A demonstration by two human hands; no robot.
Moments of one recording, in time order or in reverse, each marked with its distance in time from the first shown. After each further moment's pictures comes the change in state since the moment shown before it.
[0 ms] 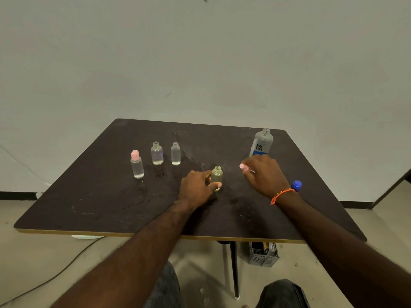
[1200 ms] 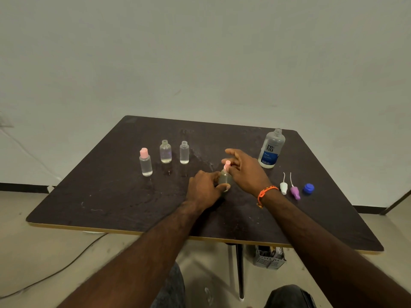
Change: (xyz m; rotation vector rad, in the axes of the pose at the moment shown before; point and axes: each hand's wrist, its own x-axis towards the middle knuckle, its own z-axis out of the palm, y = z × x) left_hand -0.003 0.001 0.000 0.044 -0.004 -0.017; right_hand 0.025 -0.071 0.015 0.606 -0.172 0.187
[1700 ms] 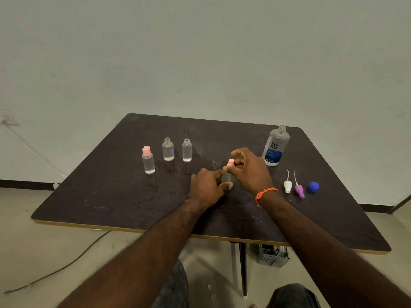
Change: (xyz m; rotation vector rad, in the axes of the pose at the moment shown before) left_hand -0.001 0.003 -0.002 0.050 -0.010 -0.013; right_hand 0.002 0.008 0.008 -0.037 0.150 0.022
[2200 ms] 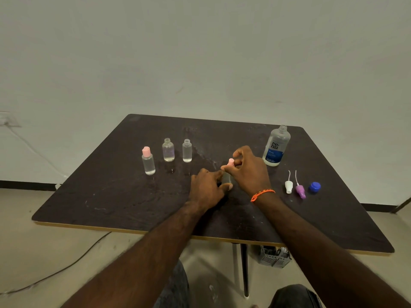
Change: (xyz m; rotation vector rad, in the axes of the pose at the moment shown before) left_hand 0.001 -0.002 0.004 0.012 0.019 0.034; right_hand 0.000 -0.002 0.006 -0.065 0.075 -0.025
